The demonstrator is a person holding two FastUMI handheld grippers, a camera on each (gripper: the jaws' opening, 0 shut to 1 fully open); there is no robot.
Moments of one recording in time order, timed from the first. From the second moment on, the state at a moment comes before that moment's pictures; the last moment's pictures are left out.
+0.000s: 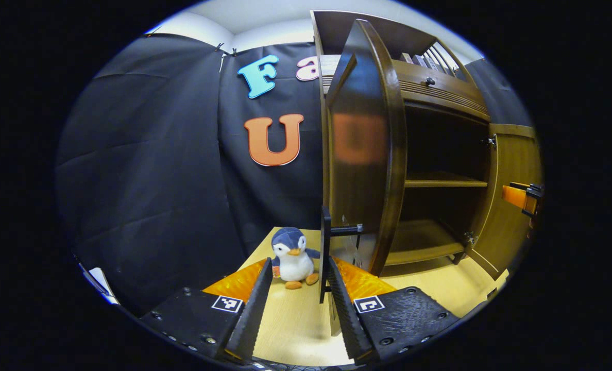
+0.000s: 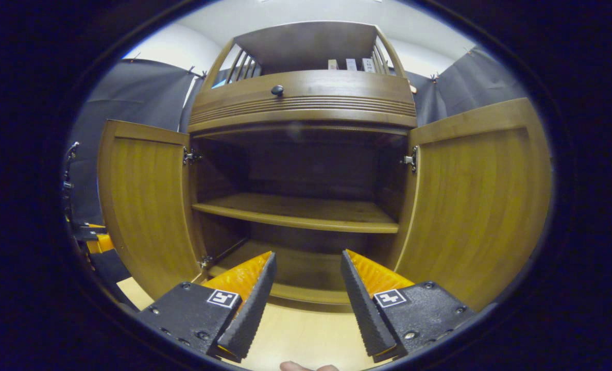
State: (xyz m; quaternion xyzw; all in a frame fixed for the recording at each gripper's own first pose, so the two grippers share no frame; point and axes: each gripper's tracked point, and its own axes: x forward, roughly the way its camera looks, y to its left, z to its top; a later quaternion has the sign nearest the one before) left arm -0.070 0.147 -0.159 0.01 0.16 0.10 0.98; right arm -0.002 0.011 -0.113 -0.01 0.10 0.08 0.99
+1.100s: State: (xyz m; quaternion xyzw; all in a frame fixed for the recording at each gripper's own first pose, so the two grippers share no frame) left arm -0.072 0.064 -0.081 0.01 0.08 0.08 0.99; right arm -0.012 0.003 -0.098 -0.03 0.10 0.07 0.99
